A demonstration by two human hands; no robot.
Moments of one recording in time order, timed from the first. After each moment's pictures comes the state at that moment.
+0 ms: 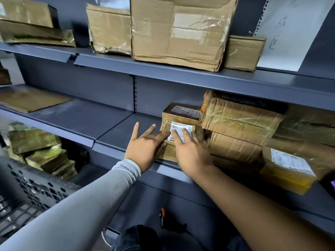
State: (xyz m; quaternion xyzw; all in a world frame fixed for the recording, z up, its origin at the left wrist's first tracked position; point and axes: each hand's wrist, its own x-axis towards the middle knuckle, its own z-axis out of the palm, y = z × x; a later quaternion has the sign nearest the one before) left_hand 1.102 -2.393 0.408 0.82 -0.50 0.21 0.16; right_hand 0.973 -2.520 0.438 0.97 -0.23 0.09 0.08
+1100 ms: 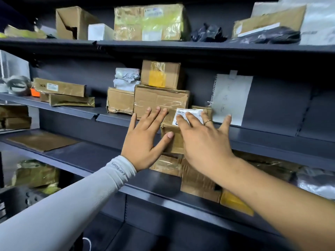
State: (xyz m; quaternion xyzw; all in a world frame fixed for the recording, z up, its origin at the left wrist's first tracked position) left_hand 0.959 -2.327 0.604 0.70 -0.50 0.37 0.36; right_hand 0.784 -2.416 0.669 0.92 -0.21 0.26 0.20
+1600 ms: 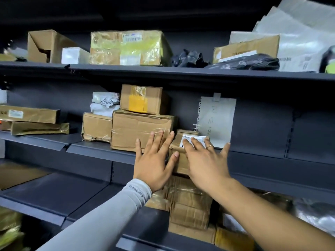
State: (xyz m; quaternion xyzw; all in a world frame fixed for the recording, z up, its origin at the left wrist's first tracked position) left_hand 0.980 -2.444 0.620 0.76 -0.46 0.33 0.32; right_hand 0.821 -2.518 0.676 0.91 -0.29 0.25 0.17
